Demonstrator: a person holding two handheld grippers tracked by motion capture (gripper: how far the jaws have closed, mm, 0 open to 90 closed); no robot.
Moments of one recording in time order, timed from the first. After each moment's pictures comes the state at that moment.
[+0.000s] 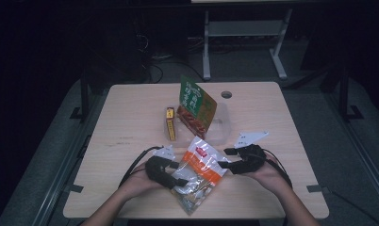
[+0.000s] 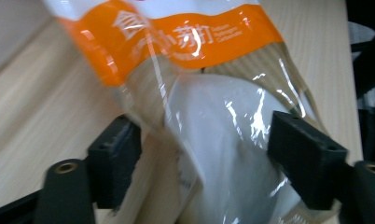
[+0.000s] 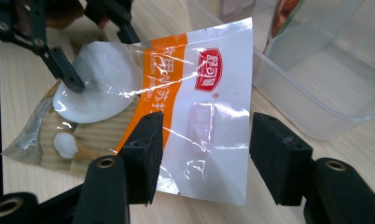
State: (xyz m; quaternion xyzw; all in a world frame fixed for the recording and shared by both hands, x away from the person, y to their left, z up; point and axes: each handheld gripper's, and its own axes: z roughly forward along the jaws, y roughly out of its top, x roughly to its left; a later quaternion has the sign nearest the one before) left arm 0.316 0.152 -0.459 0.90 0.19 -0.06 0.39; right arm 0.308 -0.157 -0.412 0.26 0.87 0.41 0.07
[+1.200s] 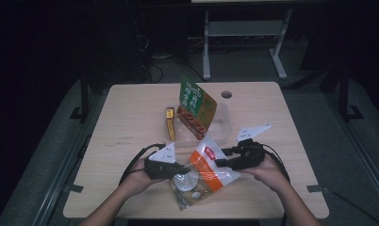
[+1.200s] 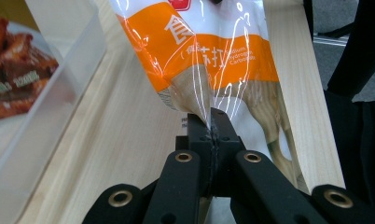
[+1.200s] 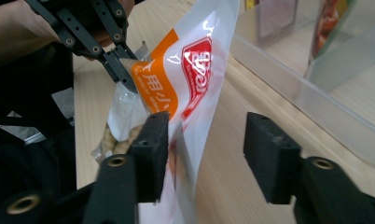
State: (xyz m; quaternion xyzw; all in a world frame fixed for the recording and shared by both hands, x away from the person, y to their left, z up) left arm 0.297 0.149 -0.414 0.90 0.07 0.04 0.43; right arm 0.319 -0.157 -0.405 0.26 0.84 0.47 -0.03
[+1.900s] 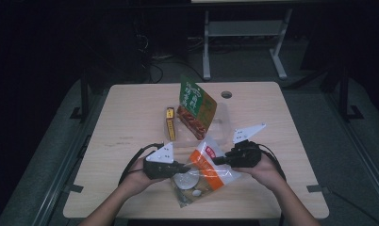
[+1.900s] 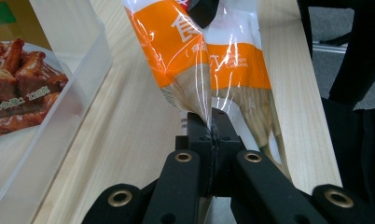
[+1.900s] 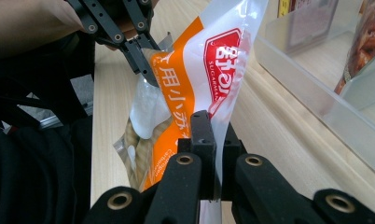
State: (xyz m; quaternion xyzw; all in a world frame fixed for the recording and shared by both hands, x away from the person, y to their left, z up) left arm 0.296 0.153 -0.409 0.89 0.07 0.04 0.45; right arm 0.318 -0.148 -0.401 0.21 0.85 0.47 -0.04
